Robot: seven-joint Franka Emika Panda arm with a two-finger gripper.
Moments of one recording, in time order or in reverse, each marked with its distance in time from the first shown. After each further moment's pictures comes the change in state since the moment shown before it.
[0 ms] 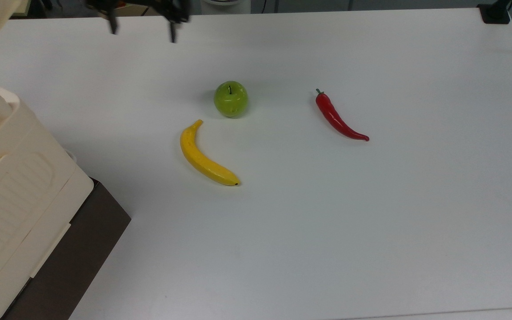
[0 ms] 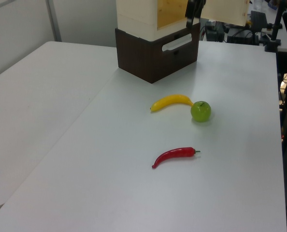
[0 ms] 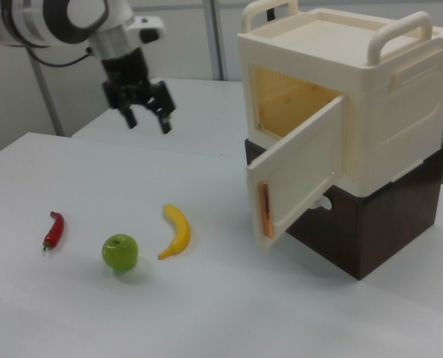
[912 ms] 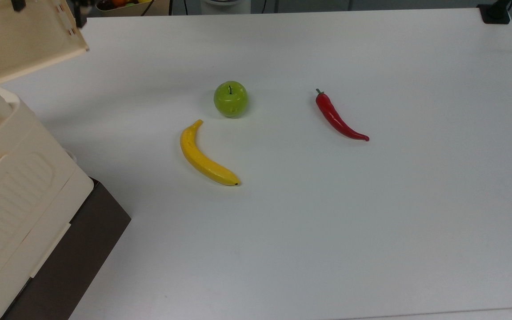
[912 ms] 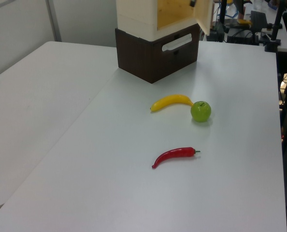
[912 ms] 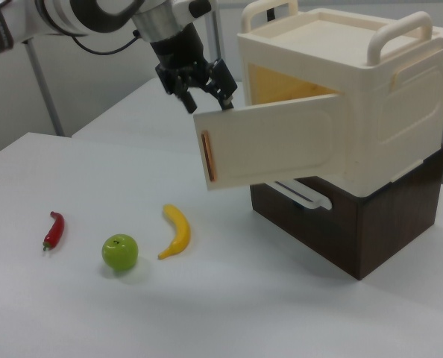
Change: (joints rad) arm -0.078 0.007 -0.140 0.086 -0.026 0.076 -0.127
